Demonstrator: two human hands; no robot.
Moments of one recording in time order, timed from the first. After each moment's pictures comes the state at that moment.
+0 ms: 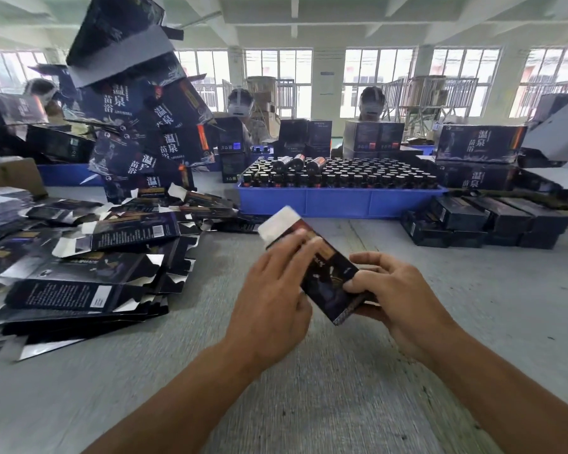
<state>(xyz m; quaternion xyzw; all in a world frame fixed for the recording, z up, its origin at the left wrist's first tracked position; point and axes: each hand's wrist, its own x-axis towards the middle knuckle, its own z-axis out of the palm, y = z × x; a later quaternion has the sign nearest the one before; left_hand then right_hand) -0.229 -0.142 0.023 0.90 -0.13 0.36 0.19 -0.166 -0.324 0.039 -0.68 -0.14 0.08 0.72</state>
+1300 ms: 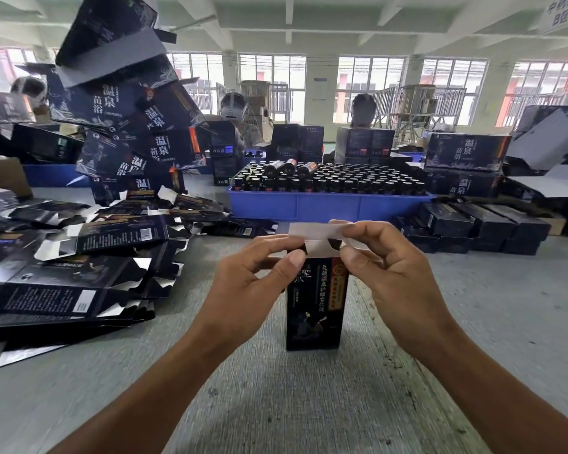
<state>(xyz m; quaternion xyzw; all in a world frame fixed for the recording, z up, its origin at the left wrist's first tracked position) -0.239 -0.138 0.056 0.74 -0.12 0.26 0.61 -0.188 -0.327 0.066 -0.66 -0.32 -0.08 0.68</state>
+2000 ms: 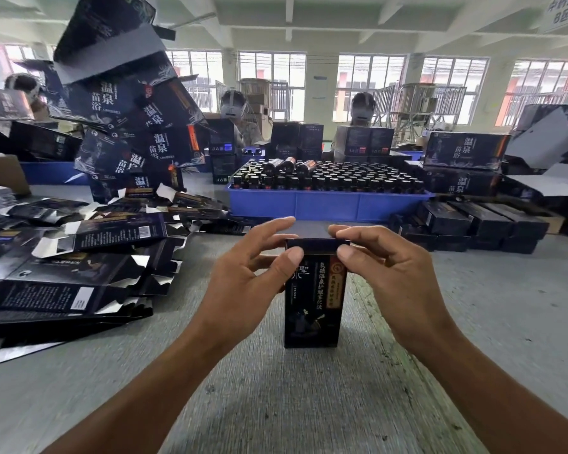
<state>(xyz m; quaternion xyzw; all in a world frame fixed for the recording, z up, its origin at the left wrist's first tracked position) -0.238 -0.136 0.053 0.72 -0.13 0.26 0.63 -0.189 -0.330 0.068 -0.65 -0.32 -0.12 0.68</state>
